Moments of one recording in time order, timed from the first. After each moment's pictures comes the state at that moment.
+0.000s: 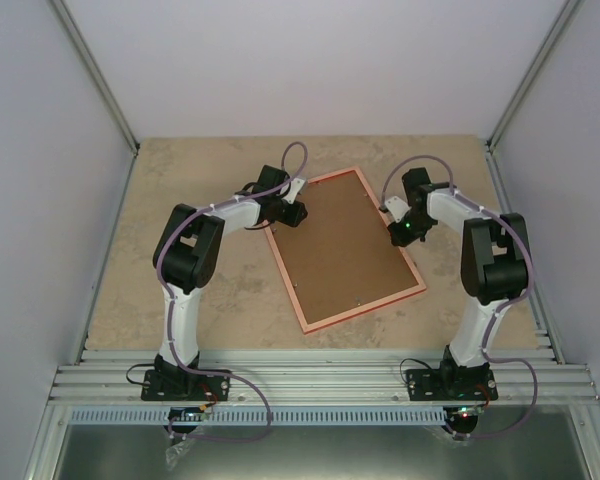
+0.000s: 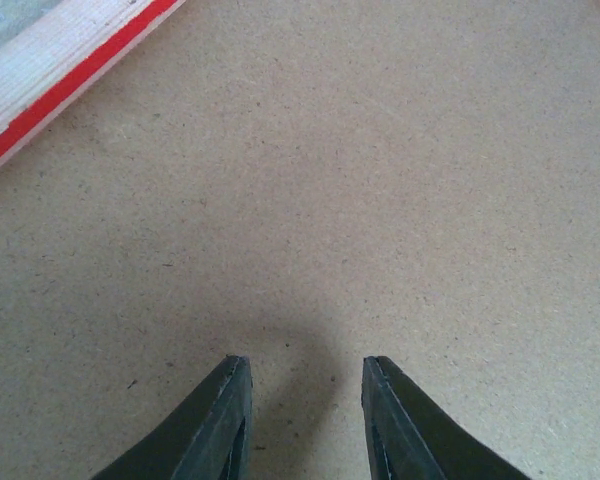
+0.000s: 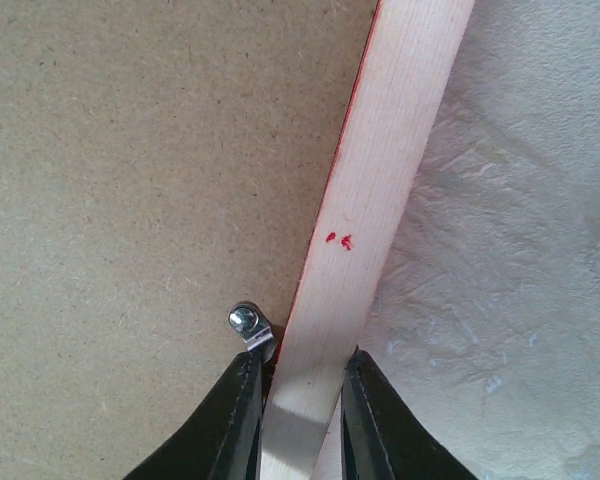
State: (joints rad) left arm -0.42 2.12 1.39 -0.15 0.29 0.00; right arm 0.18 1.92 1.29 -0.77 -0.10 -0.44
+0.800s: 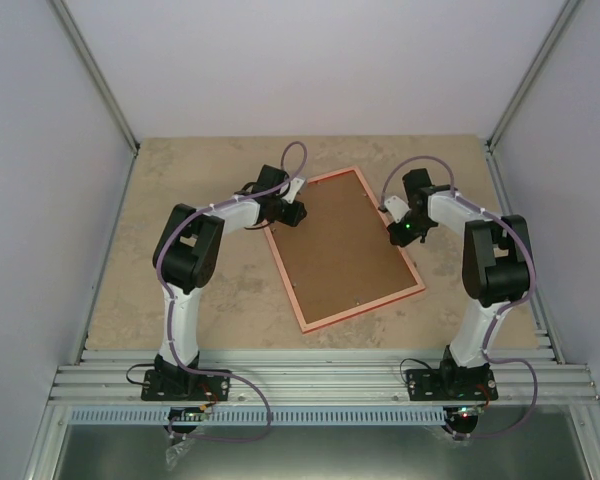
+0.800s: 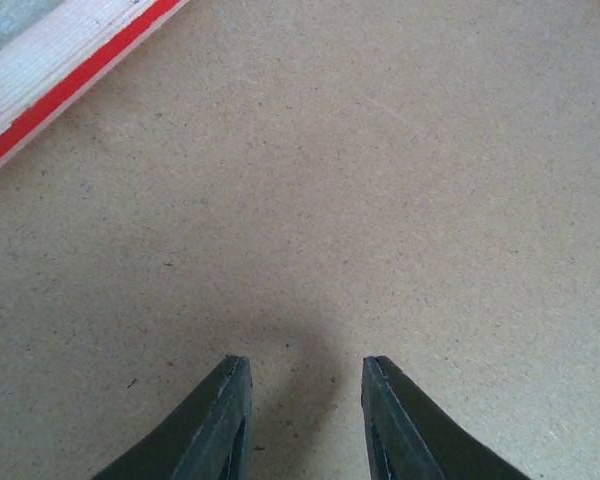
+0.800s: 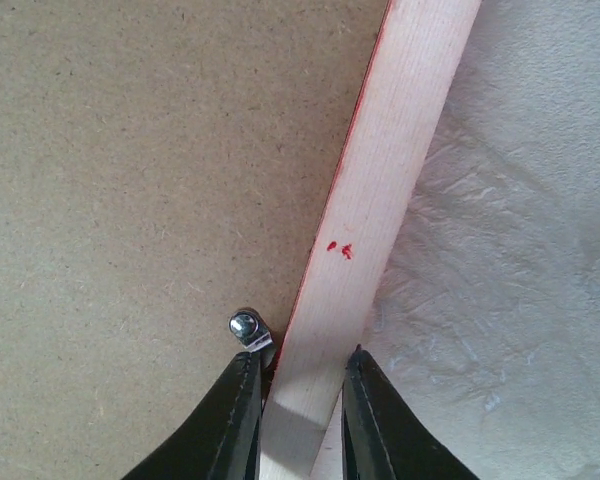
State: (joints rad) left arm -0.42 2.12 1.40 -0.16 0.29 0.00; right arm 0.18 1.90 1.26 -0.71 -0.12 -0.46
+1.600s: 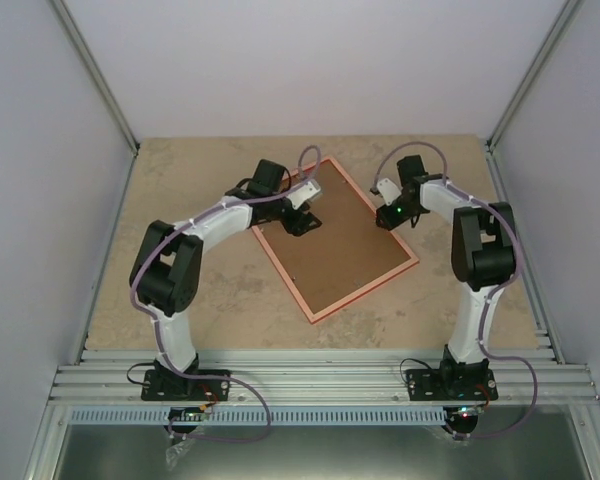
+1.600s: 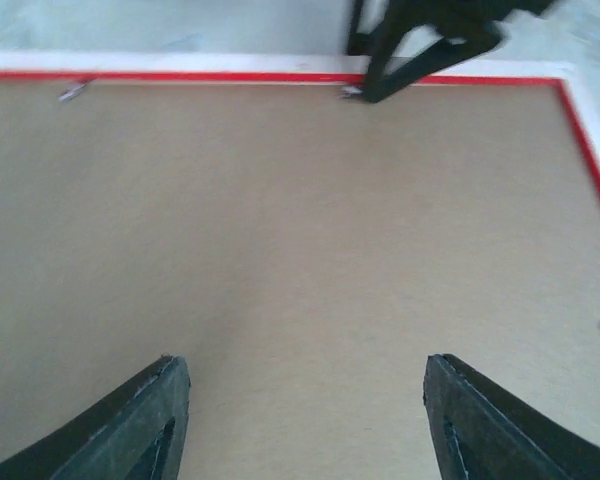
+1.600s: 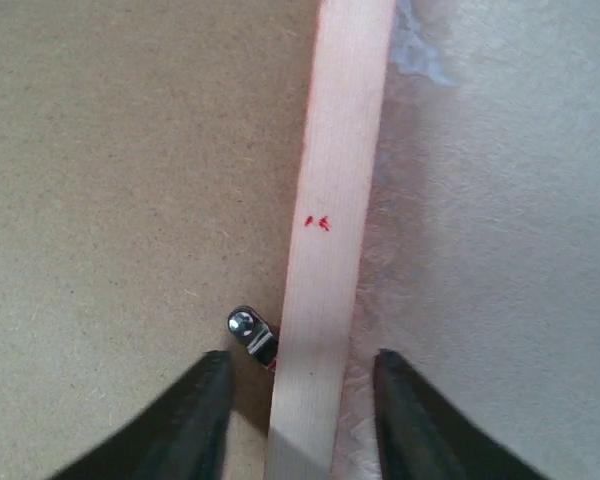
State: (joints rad) left arm -0.45 1.90 1.32 -0.26 0.51 0.37; right arm 0.19 2.05 1.44 -0.62 -0.22 -0.43
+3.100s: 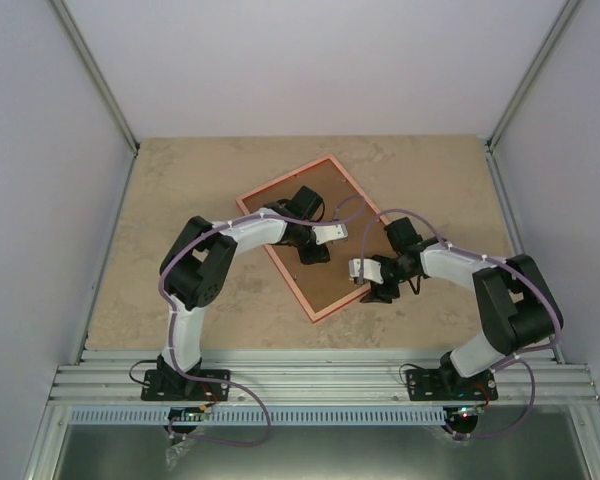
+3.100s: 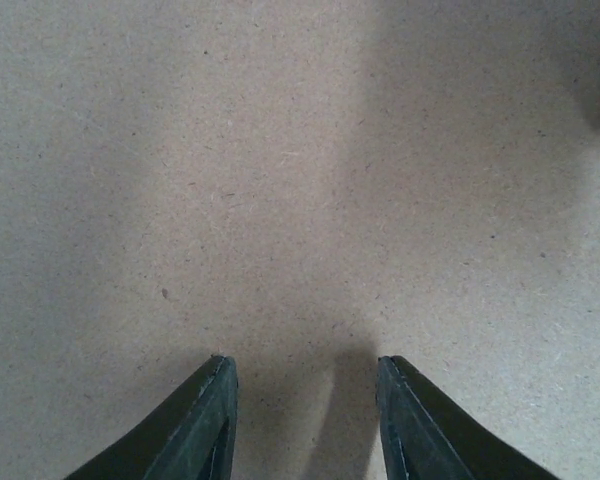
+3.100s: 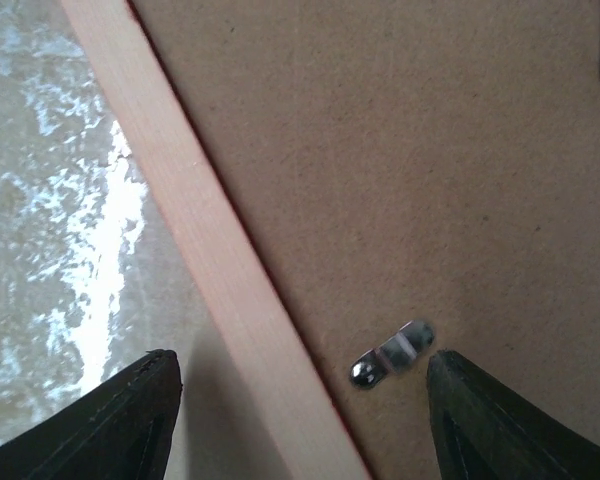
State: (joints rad) left arm -0.65 2.04 1.37 -0.46 0.34 0.61; right arm 0.40 1.56 0.74 -0.48 -0.53 -1.19
